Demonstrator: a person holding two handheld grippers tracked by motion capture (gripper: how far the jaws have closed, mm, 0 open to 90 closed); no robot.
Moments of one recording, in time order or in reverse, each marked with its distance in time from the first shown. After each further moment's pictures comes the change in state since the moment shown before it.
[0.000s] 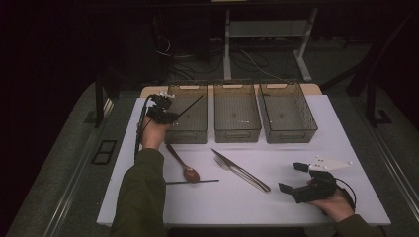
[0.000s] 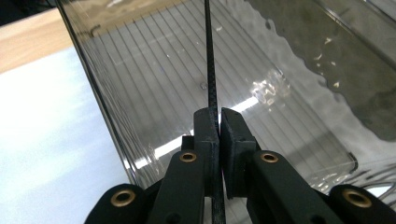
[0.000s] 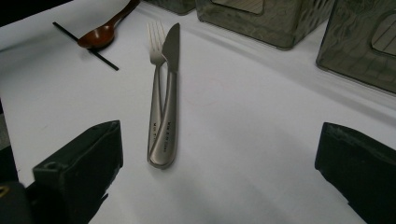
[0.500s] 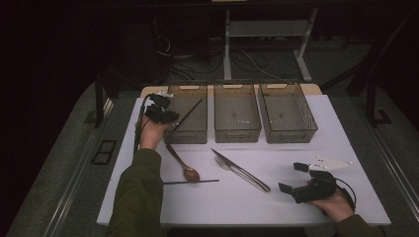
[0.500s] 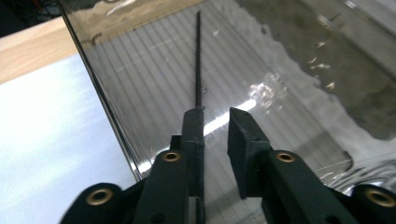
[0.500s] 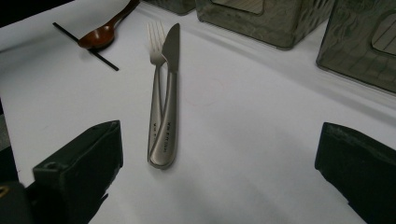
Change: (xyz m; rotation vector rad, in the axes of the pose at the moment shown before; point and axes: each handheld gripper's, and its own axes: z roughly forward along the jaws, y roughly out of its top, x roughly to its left) left arm 0.001 0.001 -0.010 -0.042 -0.014 0.029; right arm 0.000 0.000 0.000 0.002 0.001 0.004
